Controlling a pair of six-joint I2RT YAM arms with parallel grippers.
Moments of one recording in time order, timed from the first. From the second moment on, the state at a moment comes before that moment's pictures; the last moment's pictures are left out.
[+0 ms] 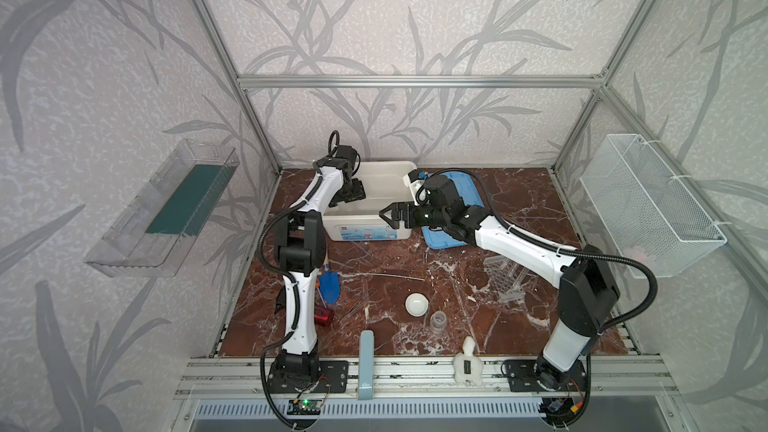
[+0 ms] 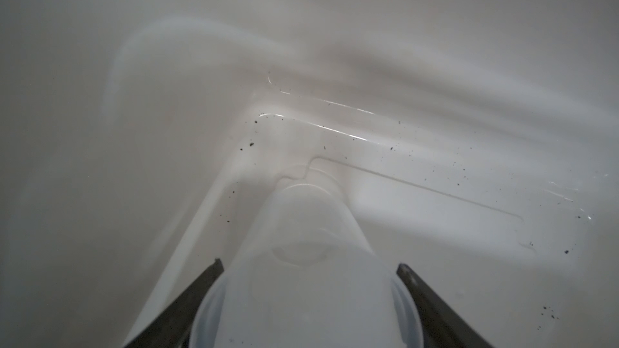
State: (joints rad) left arm -0.13 2.26 2.03 -1.00 -0.12 -0.43; right arm 0.73 1.76 1.42 -0.16 -0.29 0.56
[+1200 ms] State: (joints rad) left arm -0.30 1.86 2.17 -1.15 -0.17 -0.36; right arm 0.69 1.36 1.23 -0.36 -0.20 0.42
